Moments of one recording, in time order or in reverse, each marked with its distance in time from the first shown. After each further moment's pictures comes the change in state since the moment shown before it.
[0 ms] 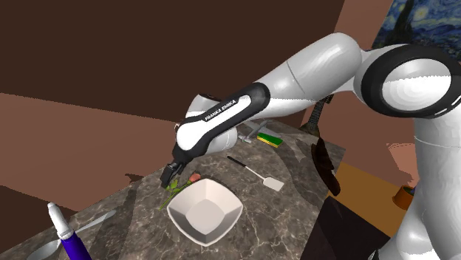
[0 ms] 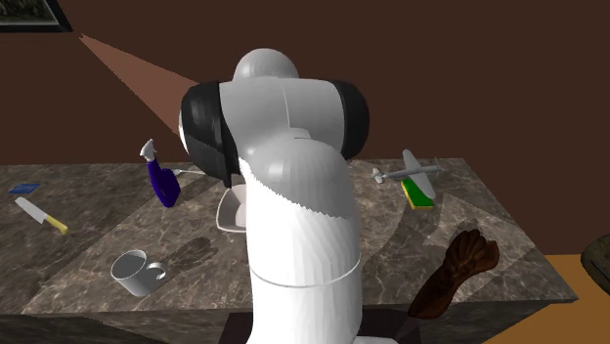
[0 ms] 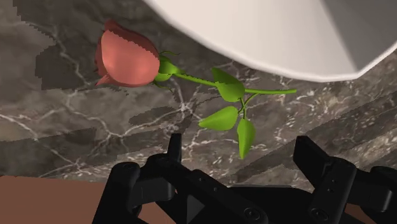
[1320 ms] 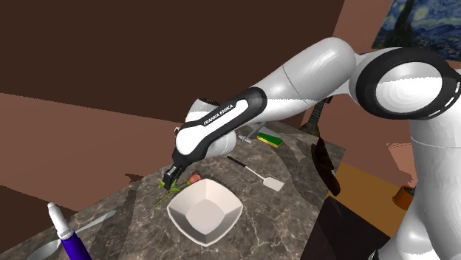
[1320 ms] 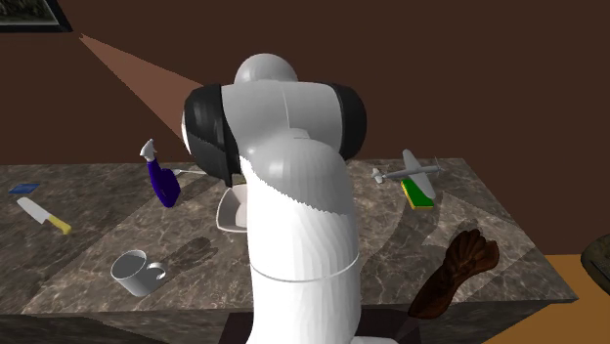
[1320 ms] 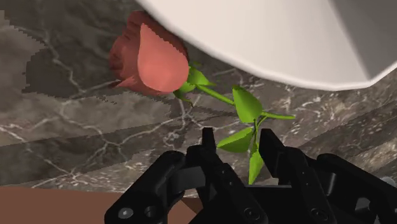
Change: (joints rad) arm -0.001 0.025 0.005 0.001 0.006 0.025 -0.010
